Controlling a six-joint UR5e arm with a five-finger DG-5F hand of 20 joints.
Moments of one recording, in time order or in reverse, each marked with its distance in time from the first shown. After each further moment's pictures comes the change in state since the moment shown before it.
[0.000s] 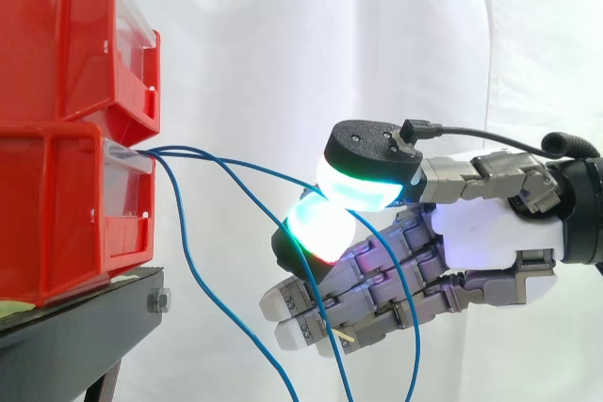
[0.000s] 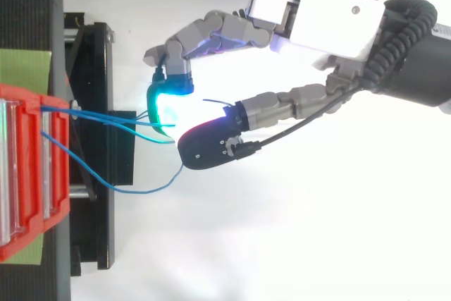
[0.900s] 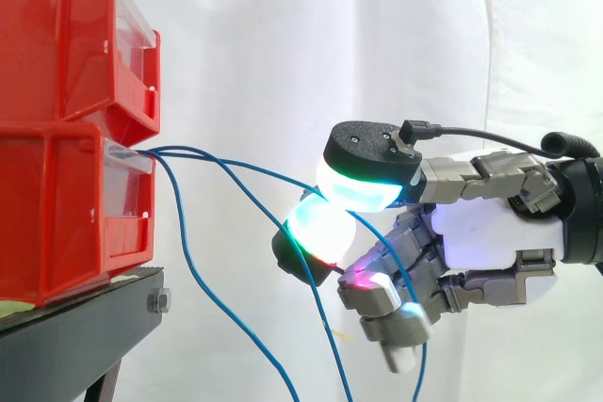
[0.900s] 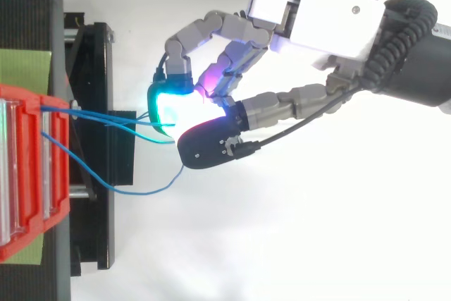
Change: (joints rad) arm 0.000 0.000 0.000 0.000 0.000 0.000
